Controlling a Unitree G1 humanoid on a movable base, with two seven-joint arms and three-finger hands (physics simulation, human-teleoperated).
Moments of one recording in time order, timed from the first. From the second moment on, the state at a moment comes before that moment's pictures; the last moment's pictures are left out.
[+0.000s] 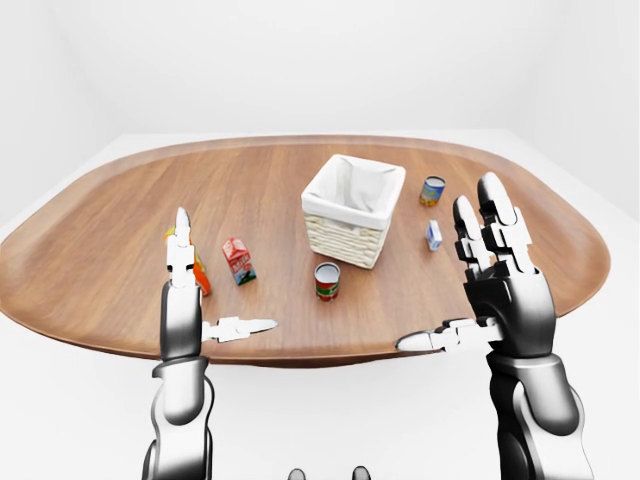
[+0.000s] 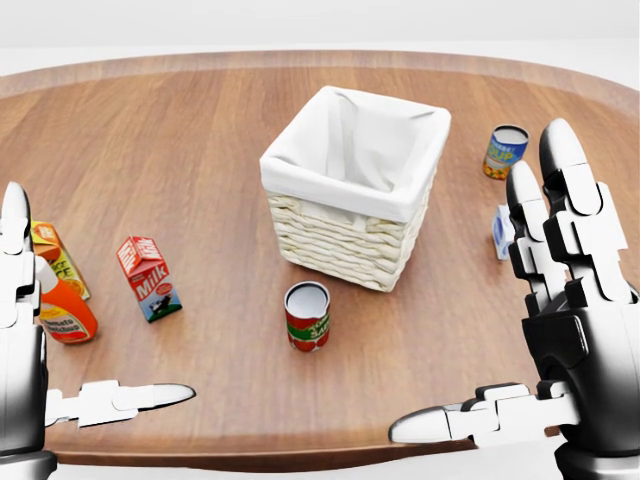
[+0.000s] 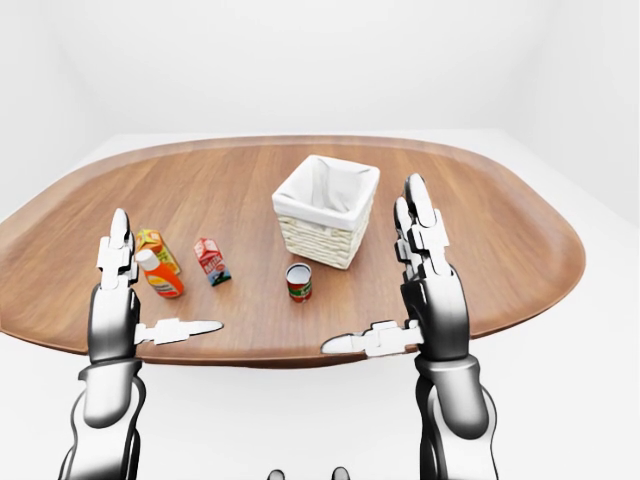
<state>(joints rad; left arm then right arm) 0.12 0.02 0.09 -0.48 0.42 -0.02 0.06 0.13 -0.02 -0.09 -0.75 0.01 0.09 0.21</state>
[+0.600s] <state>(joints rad) 0.13 0.02 0.08 -0.47 0.43 -0.04 0.07 0.13 -0.02 -0.08 -0.74 0.00 0.09 0.20</state>
